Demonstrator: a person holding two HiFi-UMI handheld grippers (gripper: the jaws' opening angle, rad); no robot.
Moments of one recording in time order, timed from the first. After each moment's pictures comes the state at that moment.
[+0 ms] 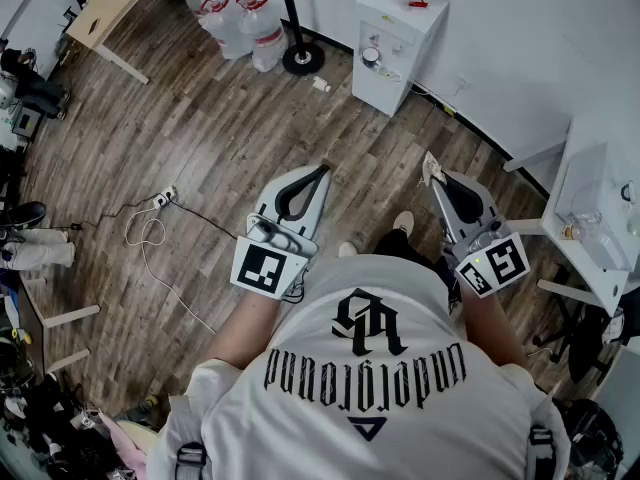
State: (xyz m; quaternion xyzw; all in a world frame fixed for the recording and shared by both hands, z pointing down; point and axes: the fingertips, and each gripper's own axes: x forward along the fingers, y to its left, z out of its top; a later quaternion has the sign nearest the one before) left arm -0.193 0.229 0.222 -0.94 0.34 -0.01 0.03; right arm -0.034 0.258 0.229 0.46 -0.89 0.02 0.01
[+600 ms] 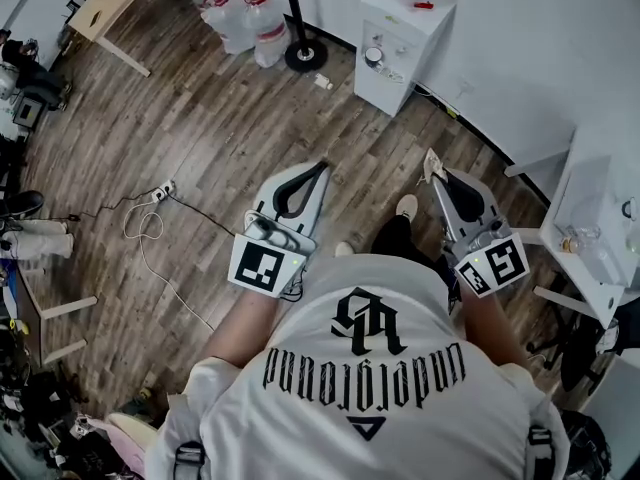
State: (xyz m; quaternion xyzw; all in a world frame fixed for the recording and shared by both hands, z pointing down) left arm -0.181 0.204 0.223 -0.93 0.36 -0.02 0.03; right arm -0.020 0.229 0.230 0.46 -0.89 0.02 0.01
